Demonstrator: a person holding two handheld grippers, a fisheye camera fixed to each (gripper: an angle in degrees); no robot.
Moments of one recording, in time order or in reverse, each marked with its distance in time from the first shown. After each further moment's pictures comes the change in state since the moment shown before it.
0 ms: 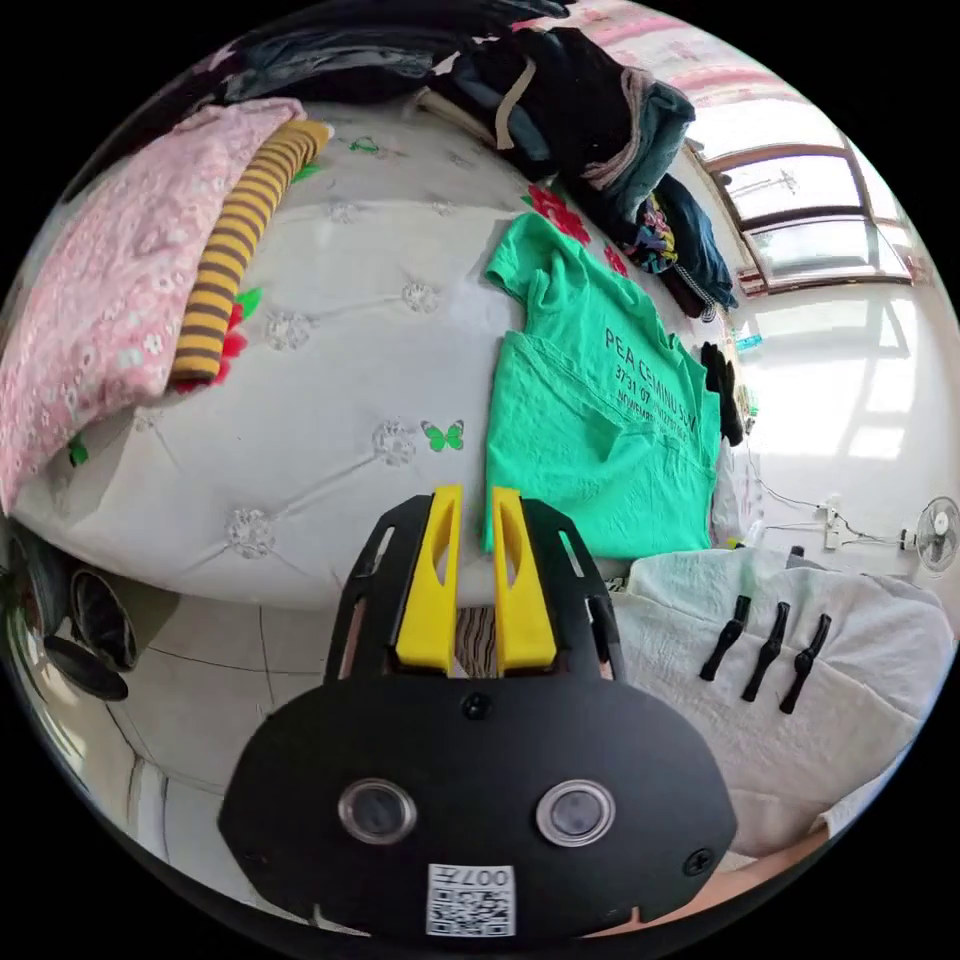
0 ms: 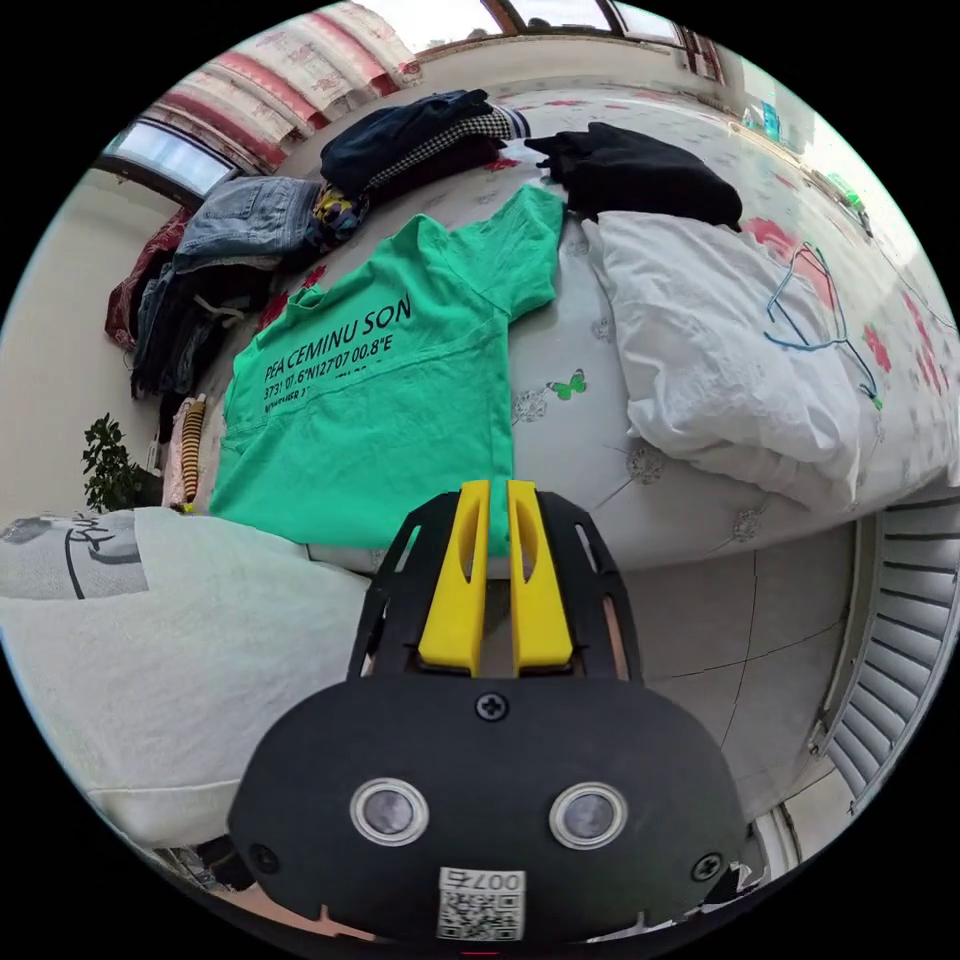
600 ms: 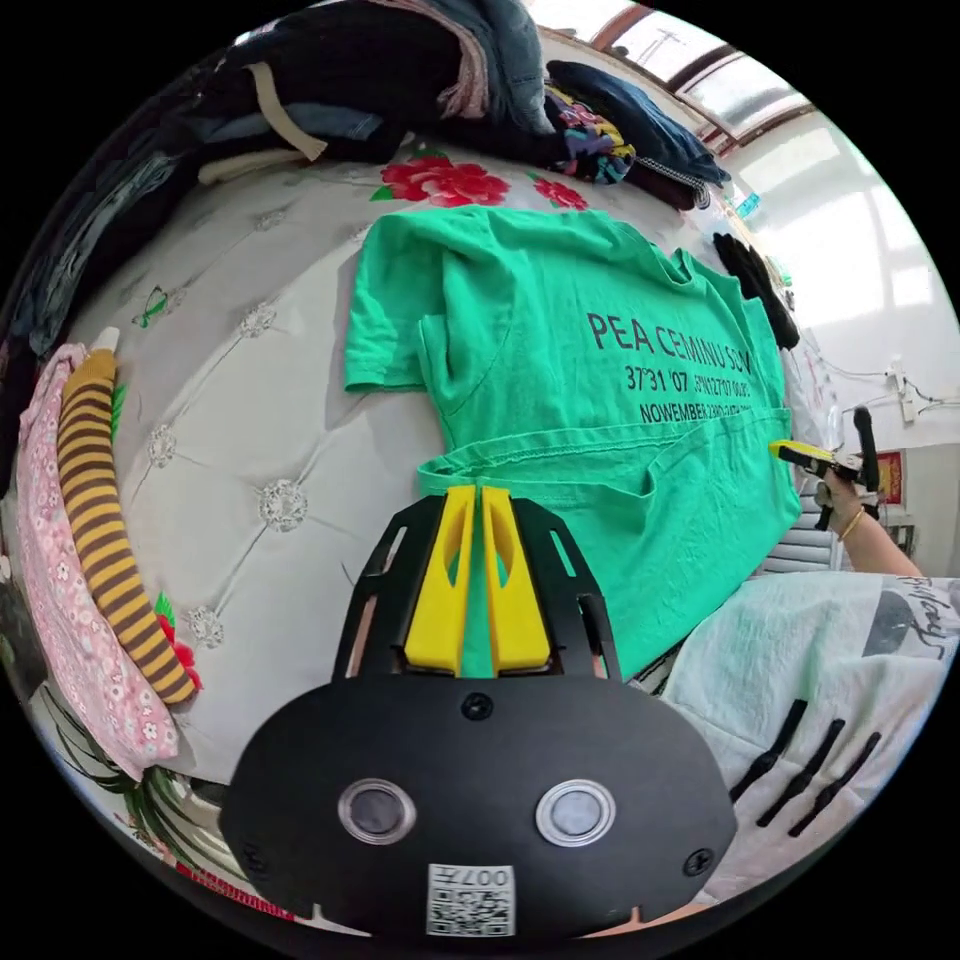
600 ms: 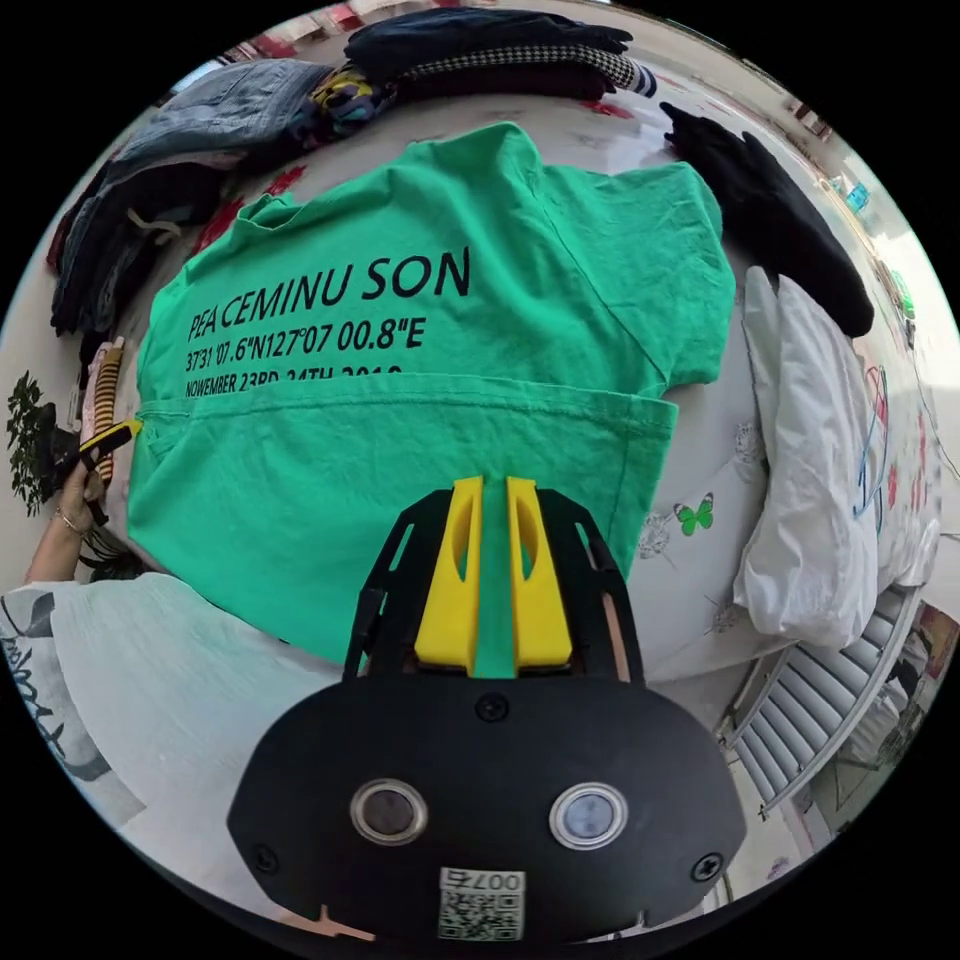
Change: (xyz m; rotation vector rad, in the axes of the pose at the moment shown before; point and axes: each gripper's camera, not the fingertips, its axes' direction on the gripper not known) left arm 0.067 -0.145 0.101 -0.116 -0.226 0.346; right arm -0.087 -0.123 0.176 -0.208 0.227 -0.111
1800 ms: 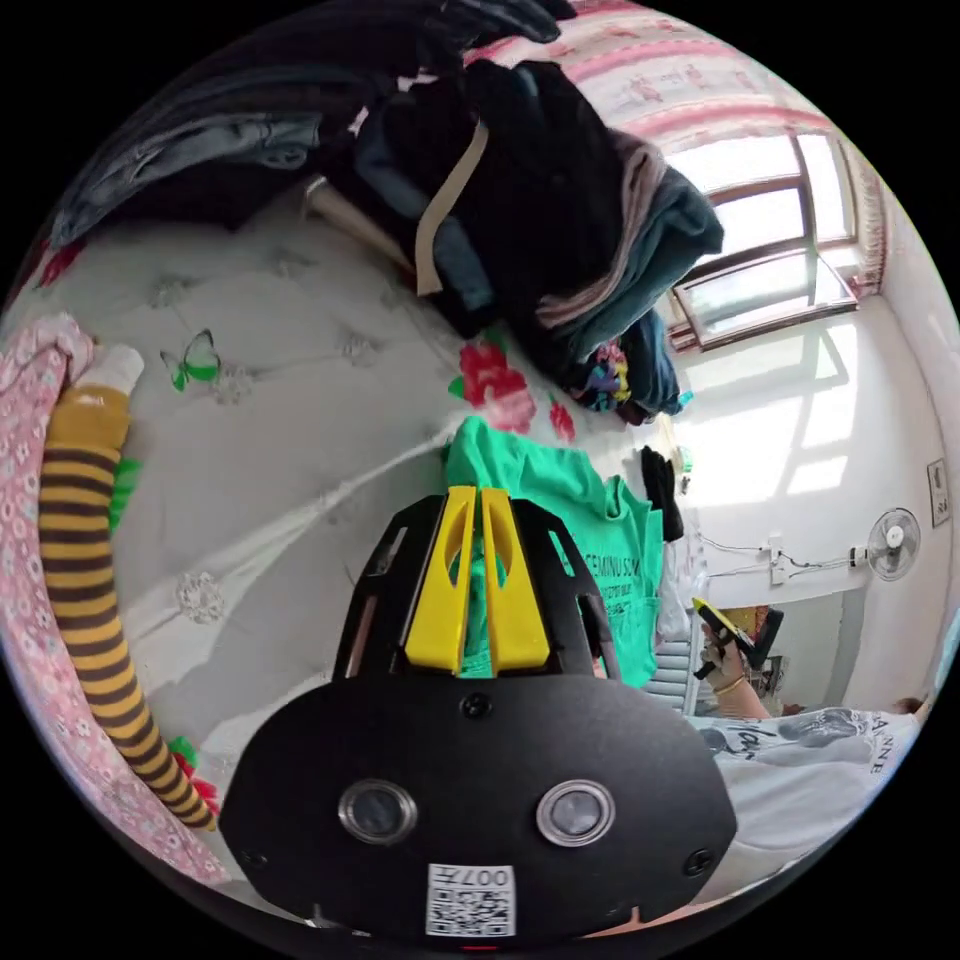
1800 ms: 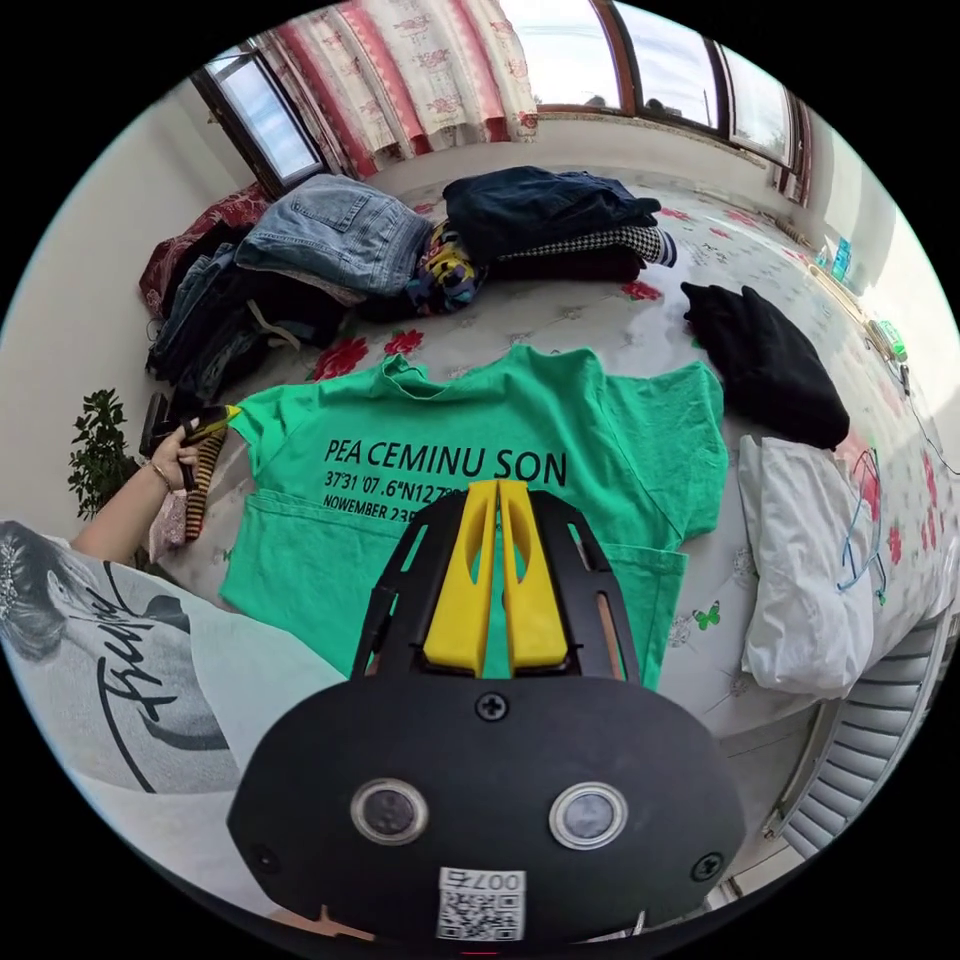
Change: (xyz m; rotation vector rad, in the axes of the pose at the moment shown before) left arm -0.238 -0.096 -0.102 0.343 0.397 -0.268; right arm -0.027 0.014 -0.009 0.411 -0.127 -0.060
